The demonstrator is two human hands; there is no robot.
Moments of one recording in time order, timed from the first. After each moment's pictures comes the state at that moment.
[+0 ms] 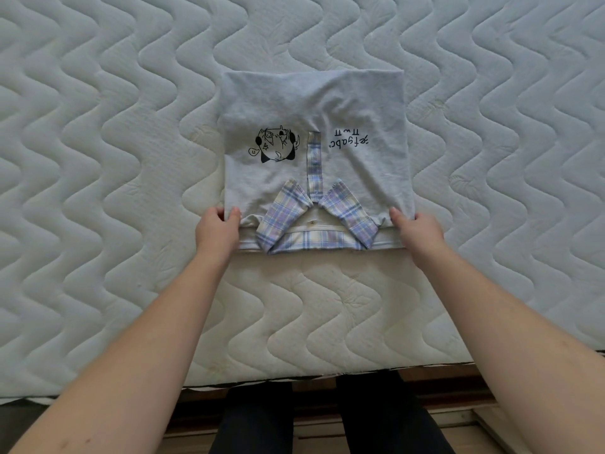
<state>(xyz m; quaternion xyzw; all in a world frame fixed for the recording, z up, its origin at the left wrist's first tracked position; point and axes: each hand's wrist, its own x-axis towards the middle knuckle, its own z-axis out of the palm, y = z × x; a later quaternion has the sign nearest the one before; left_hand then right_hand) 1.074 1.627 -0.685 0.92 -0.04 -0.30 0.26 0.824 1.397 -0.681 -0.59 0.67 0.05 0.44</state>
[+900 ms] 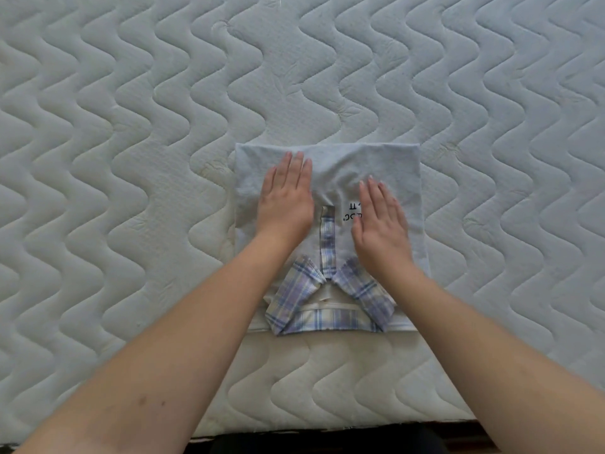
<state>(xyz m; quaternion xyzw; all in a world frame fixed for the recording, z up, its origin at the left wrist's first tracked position) 1.080 1.495 -0.675 0.88 -0.46 -0.12 0.06 0.916 1.410 -0.677 -0.91 0.38 0.04 0.17</state>
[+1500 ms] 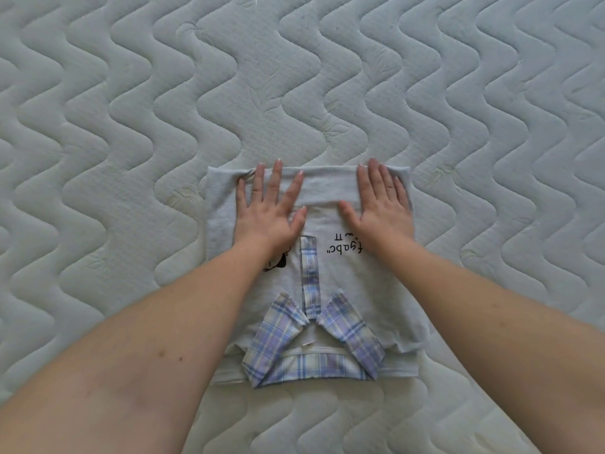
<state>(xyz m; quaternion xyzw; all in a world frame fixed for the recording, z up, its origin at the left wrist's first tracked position) 1.118 1.463 -0.742 0.87 -0.46 -0.17 -0.02 0.957 1.310 -0.726 -0.91 0.38 0.14 0.11</state>
